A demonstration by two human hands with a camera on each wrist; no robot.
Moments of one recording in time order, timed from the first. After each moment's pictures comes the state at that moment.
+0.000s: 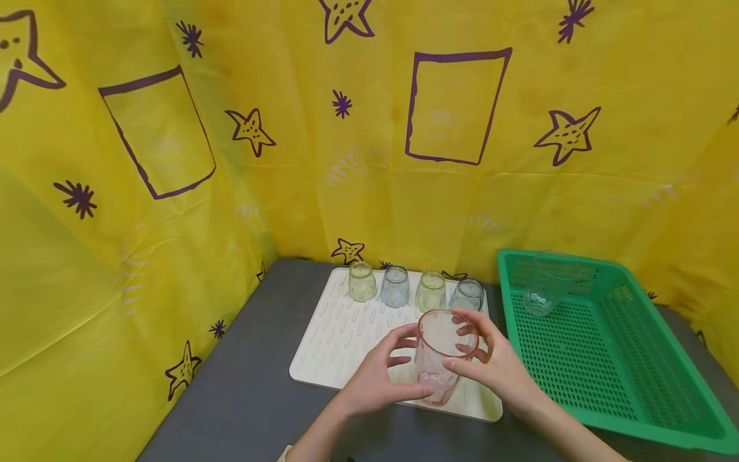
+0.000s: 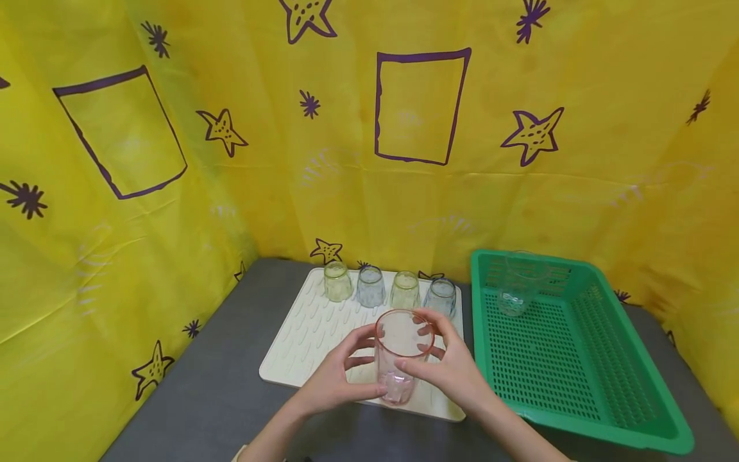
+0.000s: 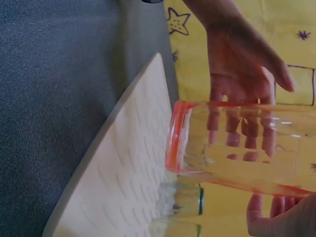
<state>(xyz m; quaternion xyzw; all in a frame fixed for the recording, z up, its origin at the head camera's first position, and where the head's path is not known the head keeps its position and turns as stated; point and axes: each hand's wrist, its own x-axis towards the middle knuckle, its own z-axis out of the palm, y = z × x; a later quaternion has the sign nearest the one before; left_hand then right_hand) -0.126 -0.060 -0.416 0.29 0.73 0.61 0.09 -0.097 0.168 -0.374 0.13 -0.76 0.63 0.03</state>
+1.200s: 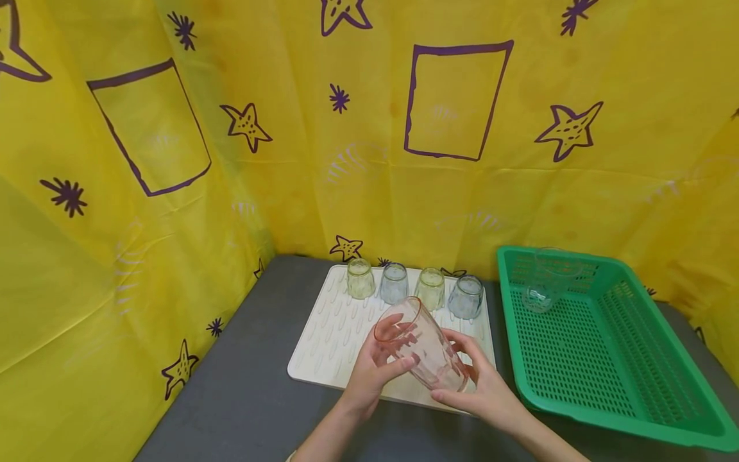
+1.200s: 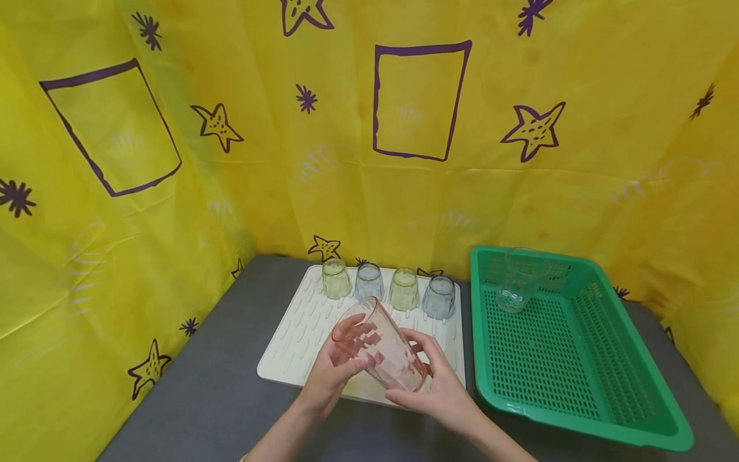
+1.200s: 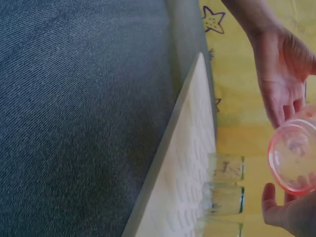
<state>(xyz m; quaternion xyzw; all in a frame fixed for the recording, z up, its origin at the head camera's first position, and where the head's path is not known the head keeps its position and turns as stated) -0.124 -0.049 -0.426 0.20 0.52 0.82 0.11 -0.090 0.162 -0.420 0.16 -0.79 0.59 0.01</state>
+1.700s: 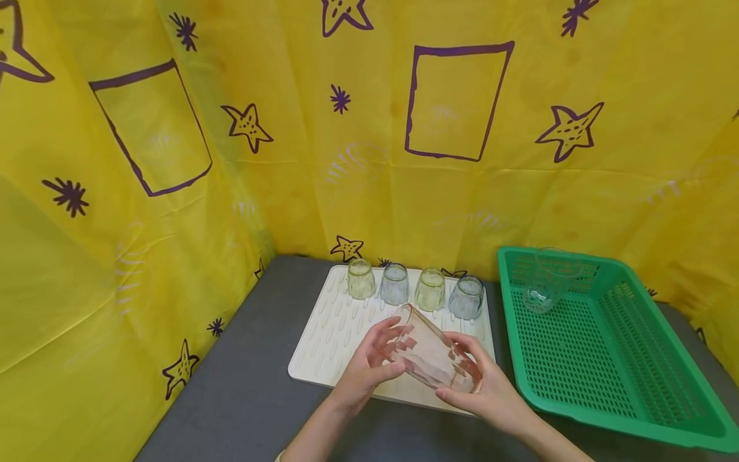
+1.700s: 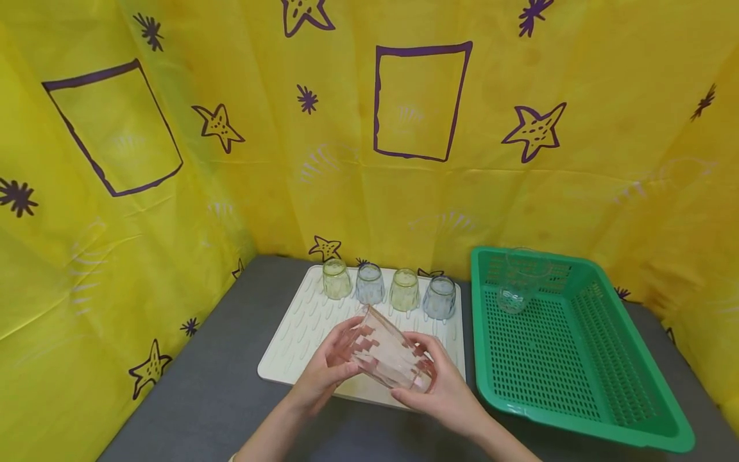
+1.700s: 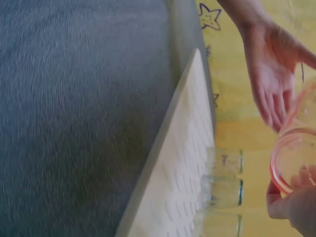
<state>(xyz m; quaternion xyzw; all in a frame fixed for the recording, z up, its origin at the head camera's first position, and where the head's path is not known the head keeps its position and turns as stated) -0.132 -0.070 -0.432 0.25 0.53 0.80 0.16 -0.089 0.165 -0.418 0.17 -0.73 0.66 -0.03</state>
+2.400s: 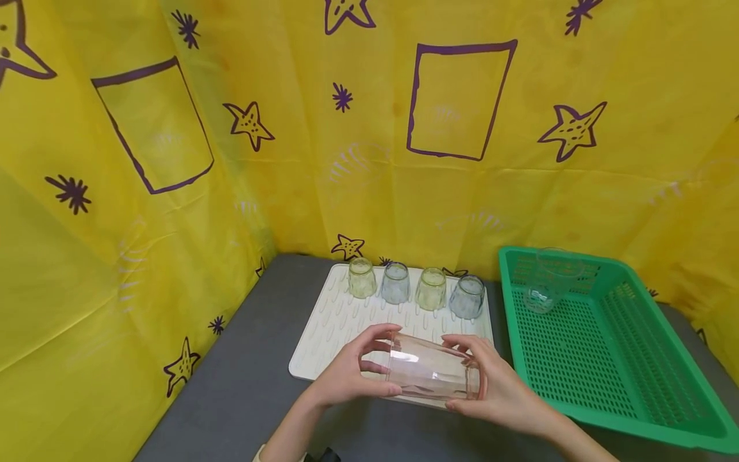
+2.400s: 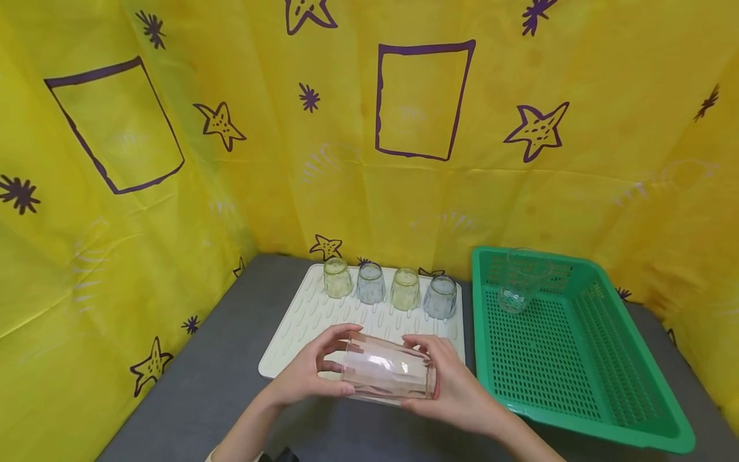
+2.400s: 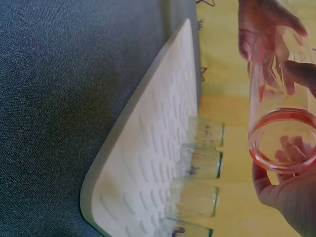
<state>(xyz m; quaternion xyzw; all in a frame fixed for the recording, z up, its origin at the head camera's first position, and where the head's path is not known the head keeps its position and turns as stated) -0.136 -0.100 -0.418 0.30 0.69 0.65 0.15 -0.092 0.185 -0.409 0.30 -0.85 0.43 0.08</state>
